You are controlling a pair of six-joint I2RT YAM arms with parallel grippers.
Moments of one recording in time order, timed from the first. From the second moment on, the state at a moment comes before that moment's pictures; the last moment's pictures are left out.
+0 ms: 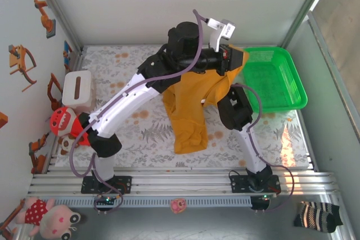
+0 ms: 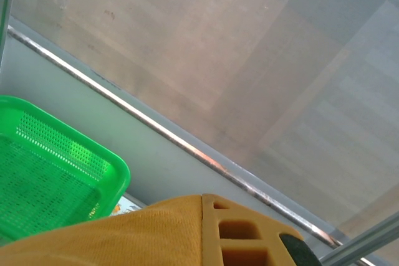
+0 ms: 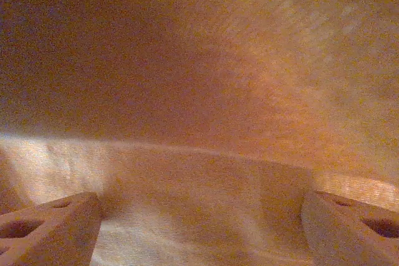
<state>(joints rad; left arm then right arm) -1.06 1.91 2.34 -0.52 0.38 -0.49 0.66 2.35 1.92 -0.93 0.21 0.93</state>
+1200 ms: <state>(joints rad) -0.28 1.54 1.30 -0.19 0.24 -0.75 0.58 1.96 1.46 -0.34 -0.19 0.83</state>
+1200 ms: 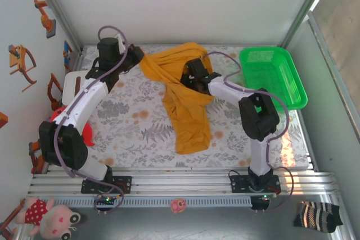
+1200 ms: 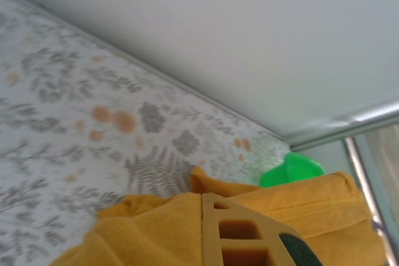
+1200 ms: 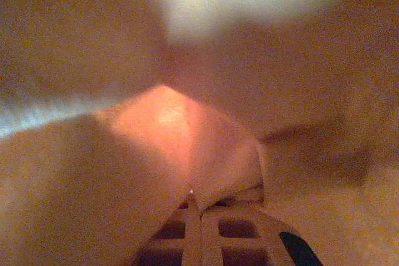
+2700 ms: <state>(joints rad) -0.77 1.86 1.37 -0.07 0.14 -0.81 0.46 1.85 2.16 -0.36 -0.28 0.99</state>
